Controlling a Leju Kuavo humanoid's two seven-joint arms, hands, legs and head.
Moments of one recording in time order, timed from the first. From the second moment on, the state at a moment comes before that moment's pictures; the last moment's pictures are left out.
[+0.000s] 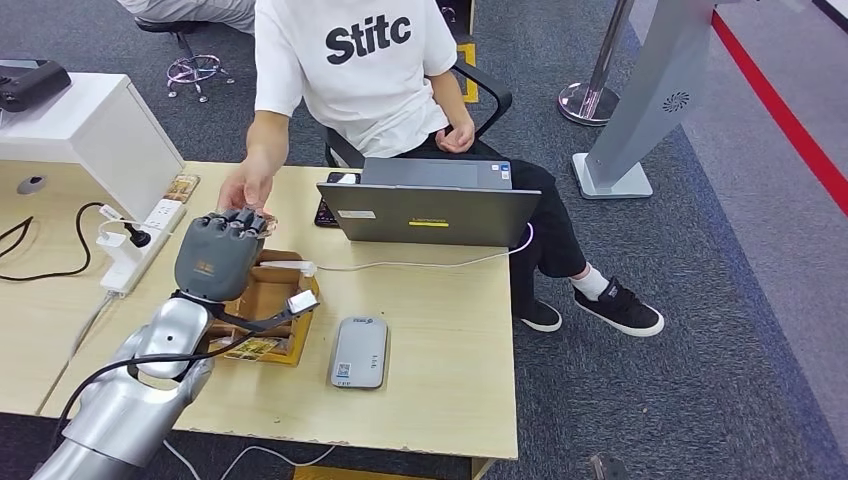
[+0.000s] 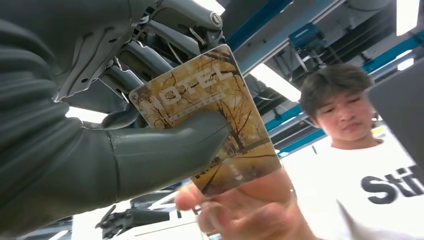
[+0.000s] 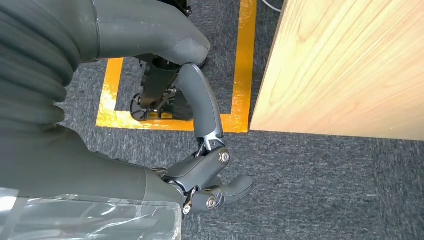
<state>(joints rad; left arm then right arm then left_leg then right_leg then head) -0.37 0.29 -0.43 -1.33 -1.57 0.58 0.12 -0.17 0.13 -1.01 -0.25 0.93 0.20 -0.45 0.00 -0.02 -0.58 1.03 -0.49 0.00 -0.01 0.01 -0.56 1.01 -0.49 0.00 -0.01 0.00</state>
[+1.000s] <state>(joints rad) -0.34 0.20 -0.50 -1.09 -1.42 0.42 -0.21 -0.16 0.13 -1.01 -0.25 0.88 0.19 -0.46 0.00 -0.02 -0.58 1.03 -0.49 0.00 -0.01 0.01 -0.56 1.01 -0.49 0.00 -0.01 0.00</state>
